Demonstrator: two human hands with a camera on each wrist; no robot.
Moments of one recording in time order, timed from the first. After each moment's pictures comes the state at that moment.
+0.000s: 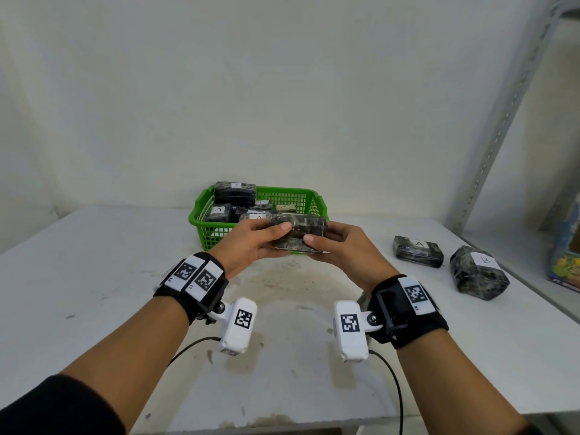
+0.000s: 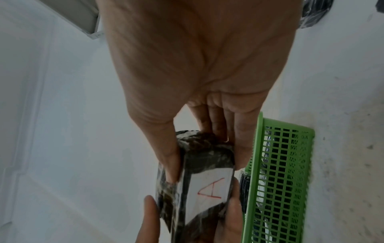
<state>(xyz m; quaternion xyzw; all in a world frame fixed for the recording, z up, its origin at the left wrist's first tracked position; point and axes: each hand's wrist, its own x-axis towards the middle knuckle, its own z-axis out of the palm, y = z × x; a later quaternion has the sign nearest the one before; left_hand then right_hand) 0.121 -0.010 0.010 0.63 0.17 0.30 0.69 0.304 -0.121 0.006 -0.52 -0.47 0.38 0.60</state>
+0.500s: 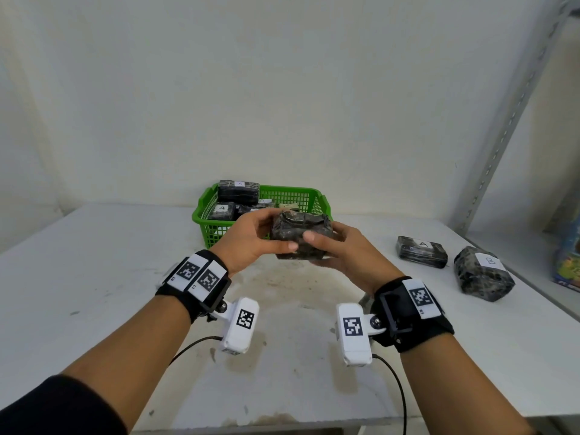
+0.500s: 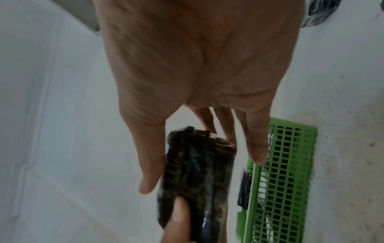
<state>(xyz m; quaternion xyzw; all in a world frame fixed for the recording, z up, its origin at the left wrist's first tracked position) 0.116 -0.007 0.009 0.72 0.15 0.34 0.58 0.295 -0.125 0.009 -0.53 -0.47 0.40 0.58</state>
